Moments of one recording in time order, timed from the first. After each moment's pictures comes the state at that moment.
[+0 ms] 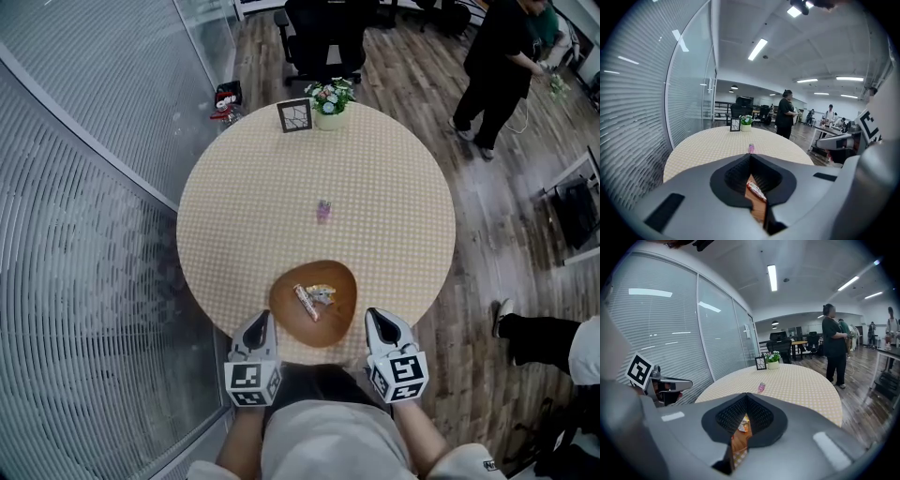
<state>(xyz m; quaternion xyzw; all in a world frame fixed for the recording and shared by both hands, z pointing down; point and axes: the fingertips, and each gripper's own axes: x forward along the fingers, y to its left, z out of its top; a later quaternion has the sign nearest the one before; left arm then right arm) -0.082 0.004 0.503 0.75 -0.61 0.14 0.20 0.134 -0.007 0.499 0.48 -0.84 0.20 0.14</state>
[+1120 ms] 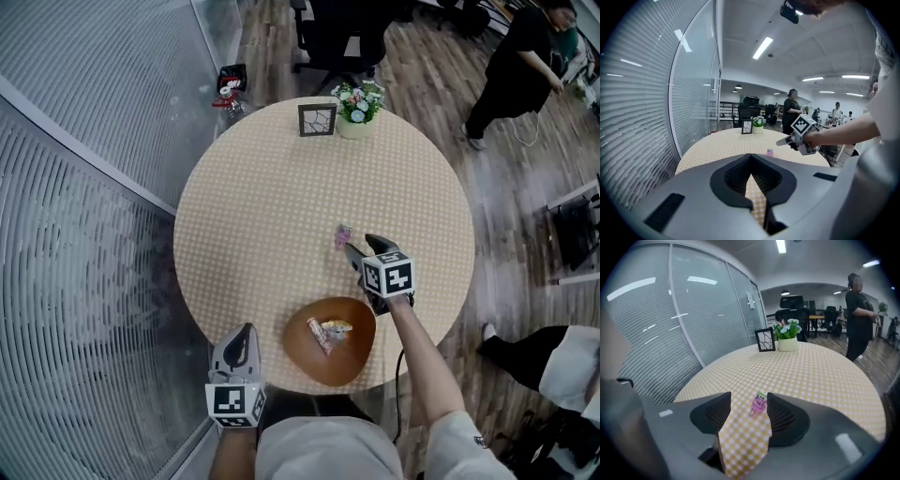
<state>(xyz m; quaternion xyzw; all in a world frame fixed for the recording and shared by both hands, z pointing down) -0.168 -0.070 0.501 0.73 -0.63 0.15 0.20 0.042 -0.279 0.613 0.40 -0.83 0.29 0.27</state>
